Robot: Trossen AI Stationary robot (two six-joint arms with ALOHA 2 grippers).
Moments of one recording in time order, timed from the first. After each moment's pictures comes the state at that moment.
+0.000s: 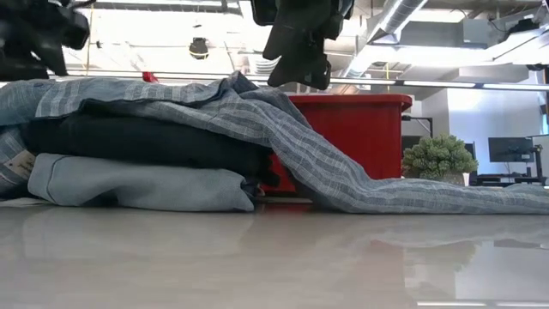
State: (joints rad) left arm -0.19 0.53 0.75 -1.15 -0.12 -1.14; right arm 0.12 1.86 1.56 -0.64 -0.29 0.42
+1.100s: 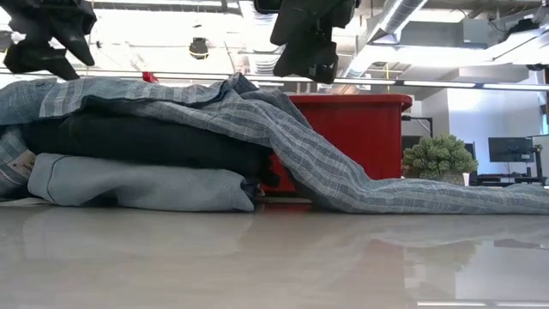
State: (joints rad) left arm -0.02 0.49 0.80 -1.13 -0.23 -0.98; right arm 0.17 1.86 1.56 -0.64 -0.29 0.45
